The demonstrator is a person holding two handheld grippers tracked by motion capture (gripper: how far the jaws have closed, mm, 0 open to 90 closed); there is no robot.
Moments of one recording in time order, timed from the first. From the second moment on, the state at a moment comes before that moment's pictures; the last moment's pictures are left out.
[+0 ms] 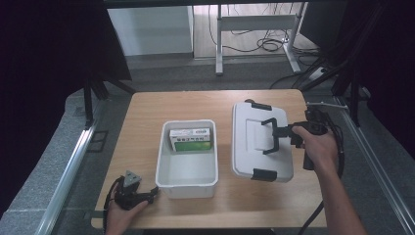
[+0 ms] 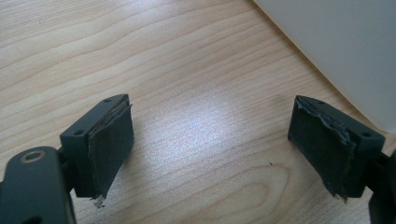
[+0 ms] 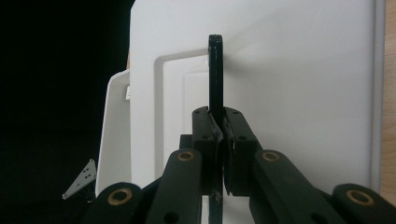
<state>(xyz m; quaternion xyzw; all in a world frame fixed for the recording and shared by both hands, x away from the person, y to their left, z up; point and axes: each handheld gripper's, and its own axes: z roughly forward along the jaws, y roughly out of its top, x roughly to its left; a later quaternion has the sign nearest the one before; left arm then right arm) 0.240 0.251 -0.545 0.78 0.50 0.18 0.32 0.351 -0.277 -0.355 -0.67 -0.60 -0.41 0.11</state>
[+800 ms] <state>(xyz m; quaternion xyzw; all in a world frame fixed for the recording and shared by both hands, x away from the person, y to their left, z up) 0.240 0.251 -0.545 0.79 0.50 0.18 0.32 0.352 -0.240 -0.325 -0.65 -0.62 -0.42 0.12</state>
